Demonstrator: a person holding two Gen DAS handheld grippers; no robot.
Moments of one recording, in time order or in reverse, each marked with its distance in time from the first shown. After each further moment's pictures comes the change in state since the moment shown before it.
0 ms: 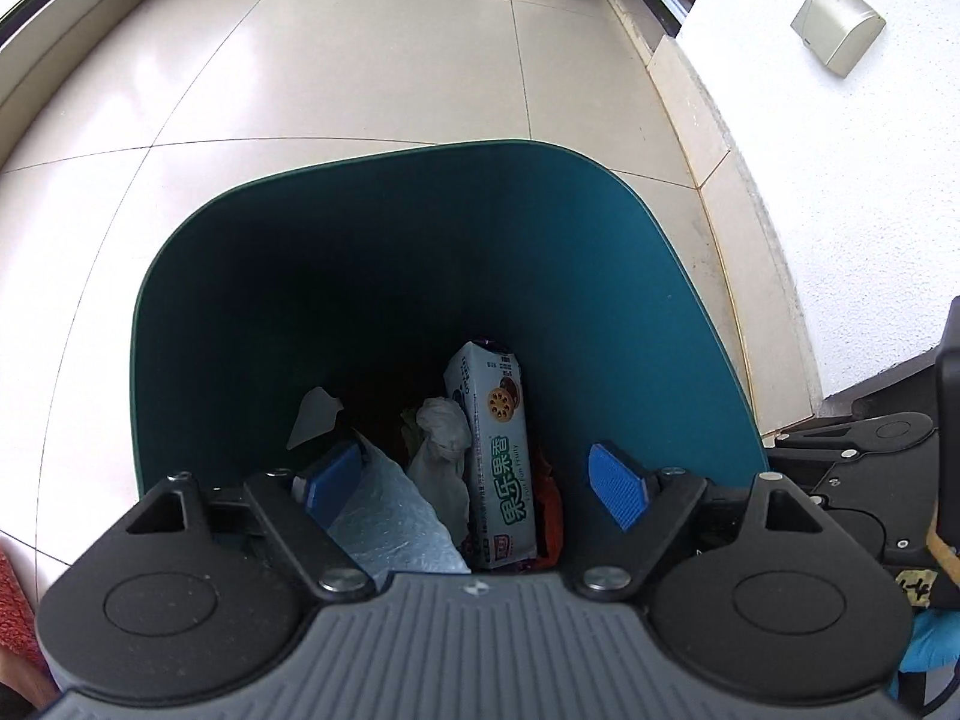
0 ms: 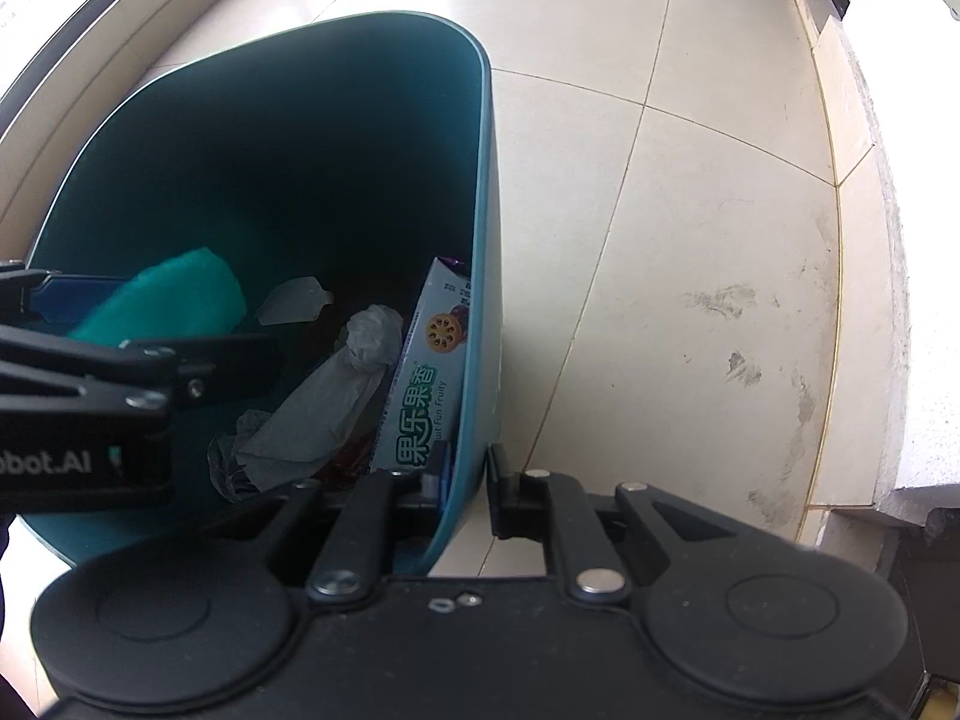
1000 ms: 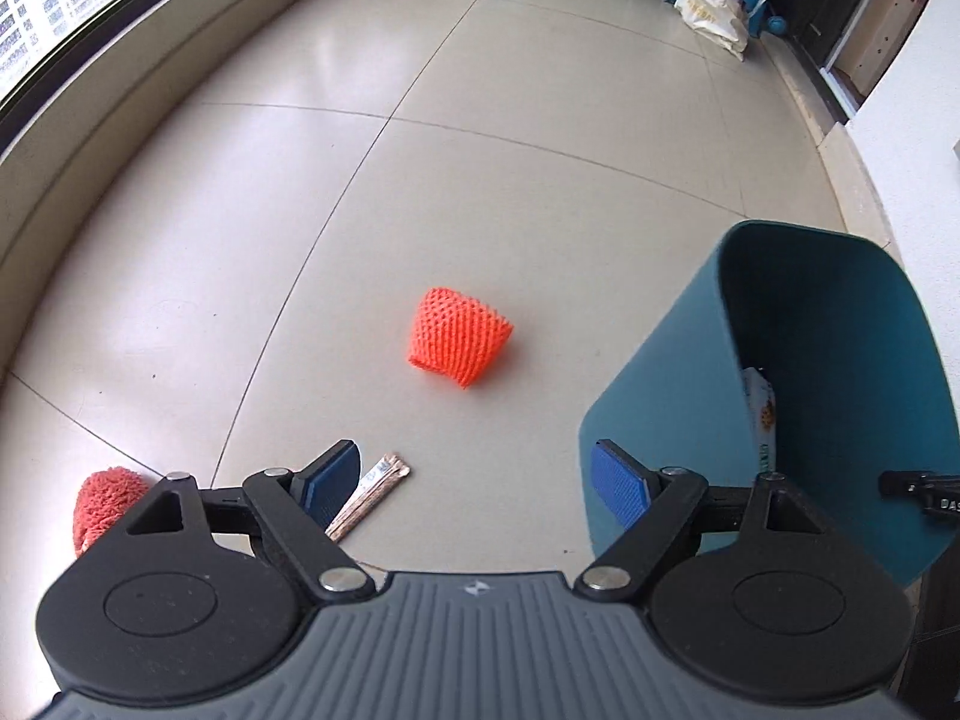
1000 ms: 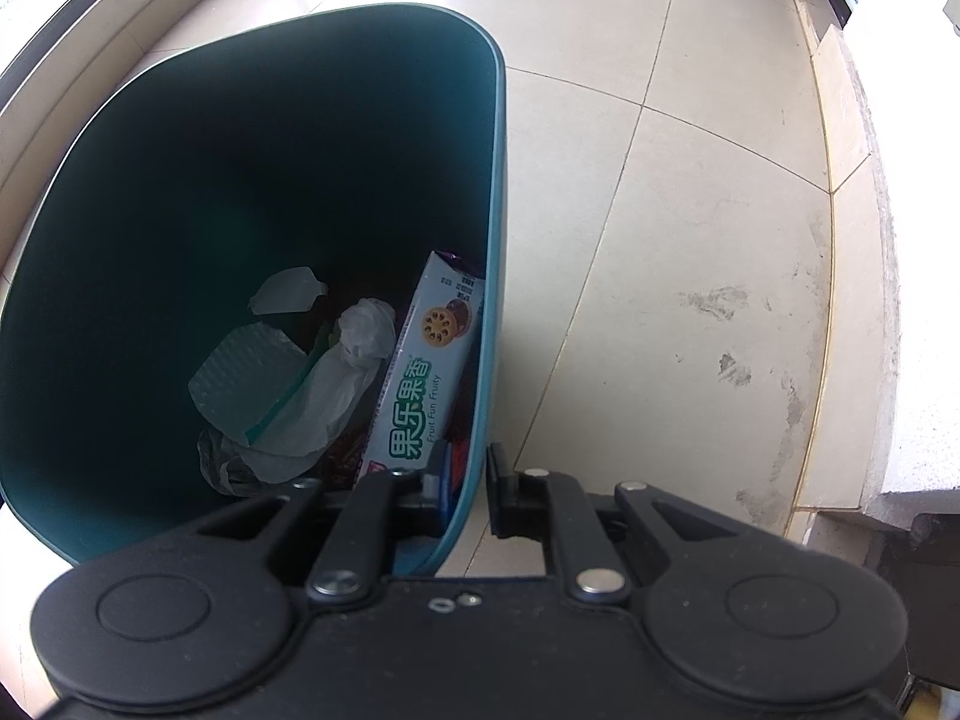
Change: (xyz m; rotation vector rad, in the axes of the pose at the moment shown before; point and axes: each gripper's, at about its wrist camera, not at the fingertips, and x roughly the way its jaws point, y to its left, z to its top) left arm -0.057 0.203 -0.029 -0.196 -0.021 0.185; right arm 0.007 0.012 0.000 -0.025 0.012 -0.033
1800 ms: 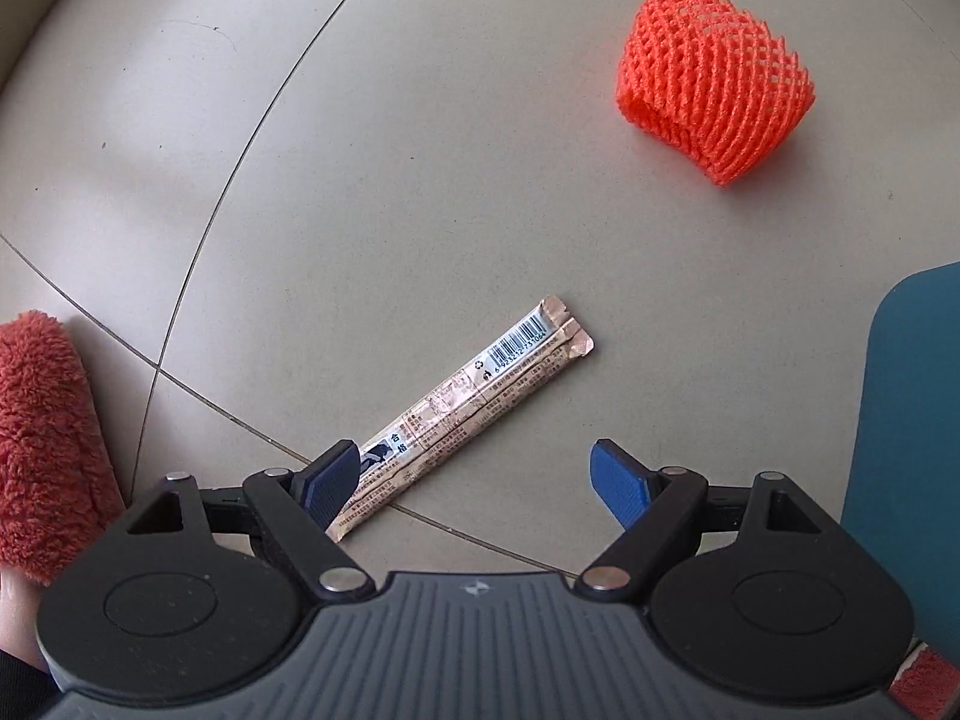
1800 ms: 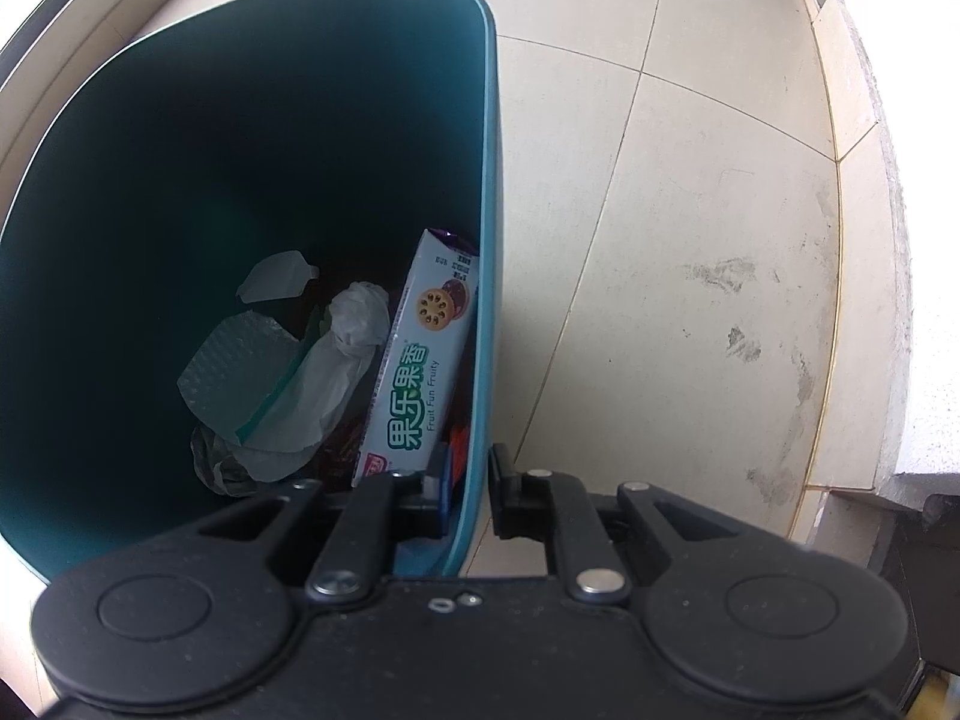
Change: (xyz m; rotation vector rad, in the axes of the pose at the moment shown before) left arm 0.239 0.085 -0.054 -0.134 0.392 0.126; right arm 0.022 -0.004 0.008 0.036 0.072 0.006
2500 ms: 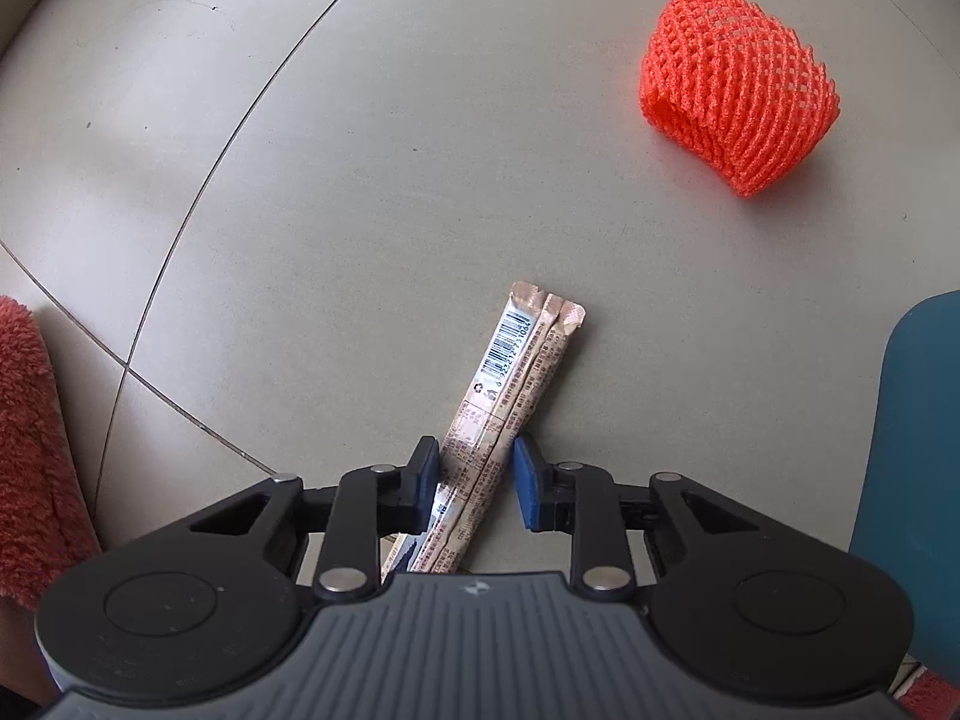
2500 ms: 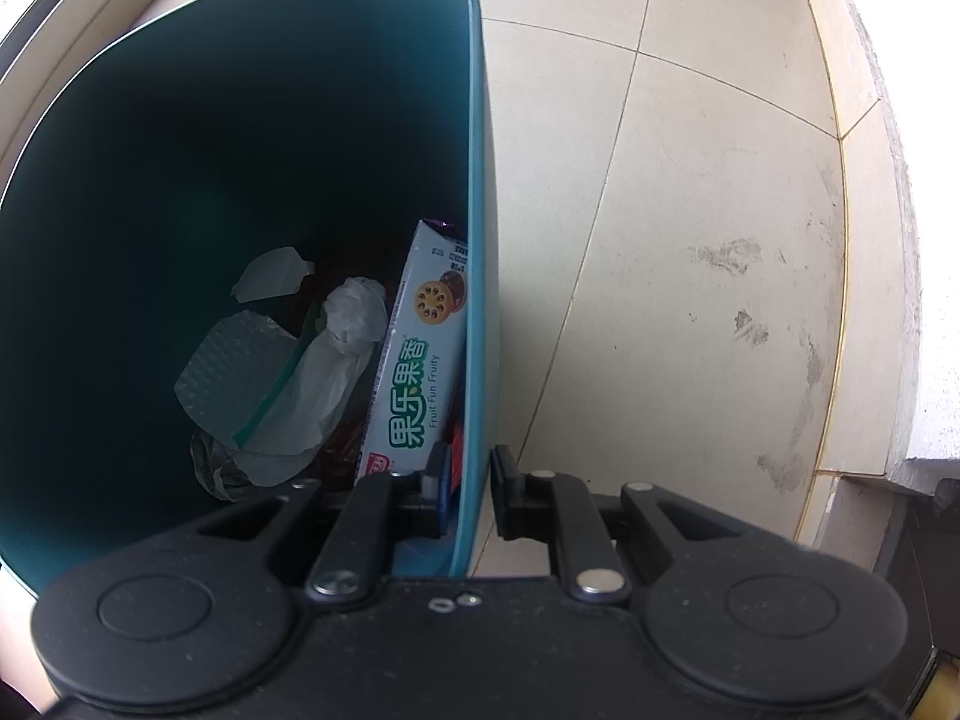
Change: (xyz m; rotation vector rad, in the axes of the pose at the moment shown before) left arm 0.016 -0.001 -0.016 -0.043 -0.043 -0.039; right arm 0.004 -0.007 0.007 0.024 0.020 0.008
